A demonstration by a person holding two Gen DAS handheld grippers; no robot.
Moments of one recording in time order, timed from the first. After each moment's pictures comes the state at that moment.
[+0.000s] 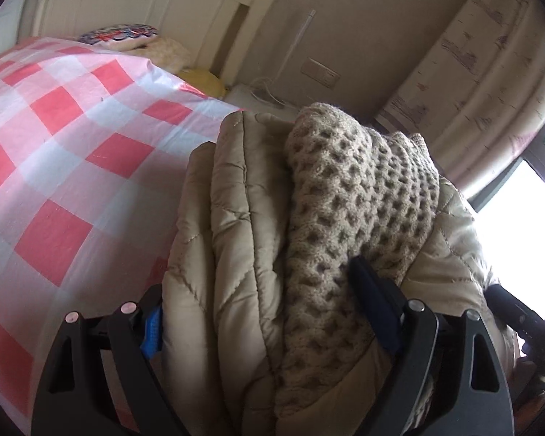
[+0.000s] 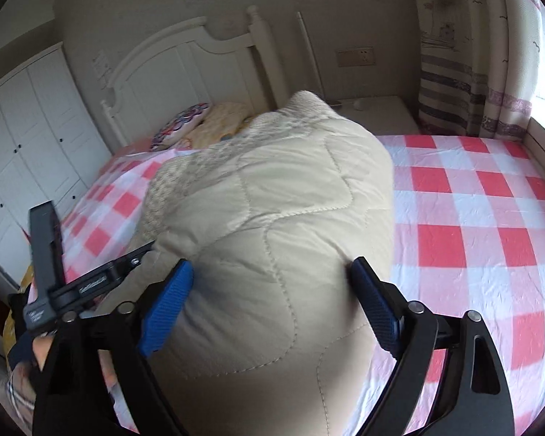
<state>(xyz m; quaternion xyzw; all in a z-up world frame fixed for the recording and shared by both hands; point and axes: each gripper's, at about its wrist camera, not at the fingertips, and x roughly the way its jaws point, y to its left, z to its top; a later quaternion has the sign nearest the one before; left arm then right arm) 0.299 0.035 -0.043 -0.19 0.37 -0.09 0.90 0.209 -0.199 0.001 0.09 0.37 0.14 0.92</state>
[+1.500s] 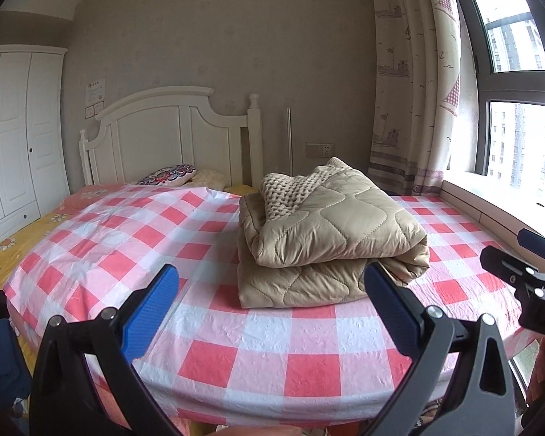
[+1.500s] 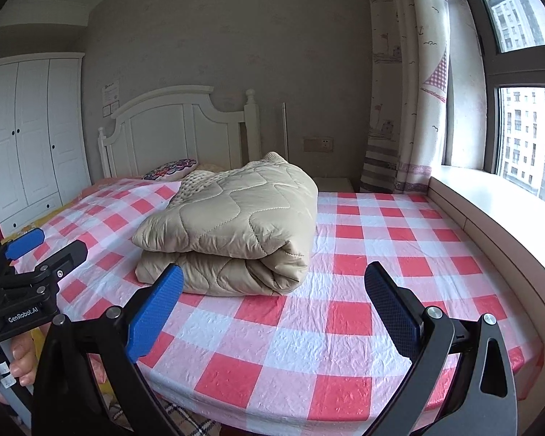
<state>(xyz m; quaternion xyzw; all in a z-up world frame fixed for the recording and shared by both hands) -0.014 -0.017 0.036 0.02 0.18 0.00 0.98 -0.053 -0.187 0.021 0.01 0.19 0.05 0.98</state>
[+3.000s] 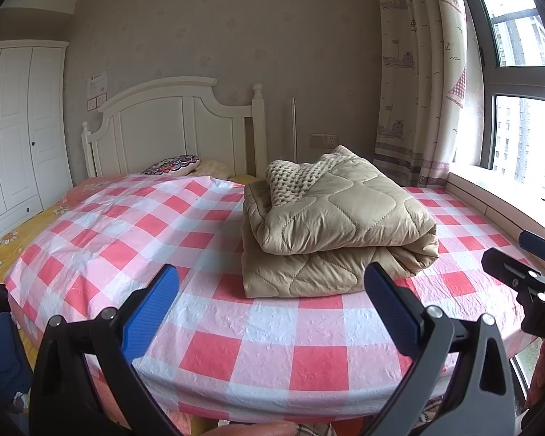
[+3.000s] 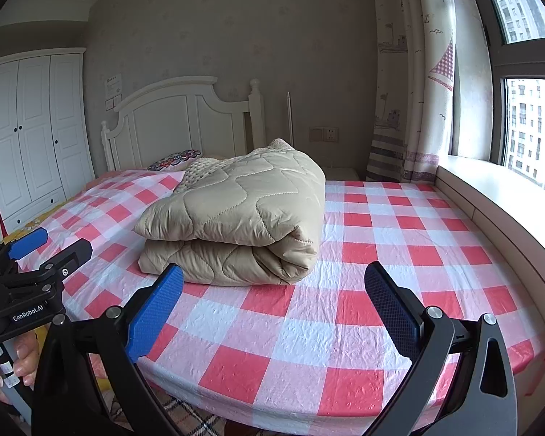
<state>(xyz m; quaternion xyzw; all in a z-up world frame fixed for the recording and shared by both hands) -0.007 -0.009 0.027 0.02 0.20 0.00 0.98 -0.048 -0.180 0.012 0.01 0.21 0.05 0.98</state>
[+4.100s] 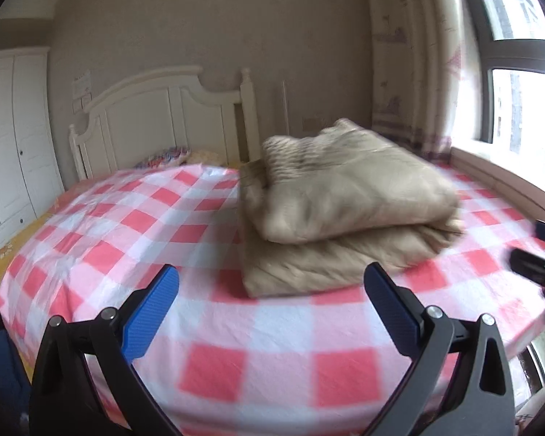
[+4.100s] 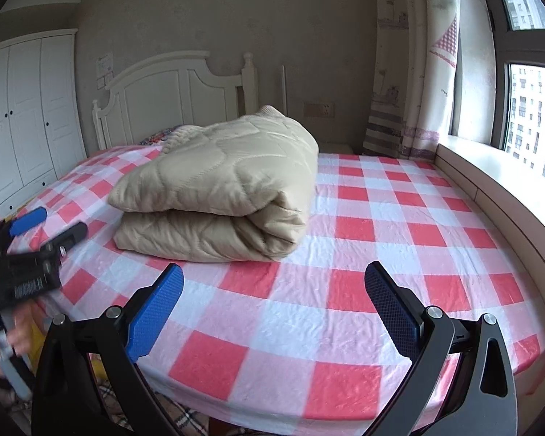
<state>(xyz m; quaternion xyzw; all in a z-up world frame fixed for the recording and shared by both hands) 0.051 0.013 0.001 0.05 0.23 -0.01 0.97 -0.016 -0.194 -0.016 0.00 0.26 0.04 0.96</state>
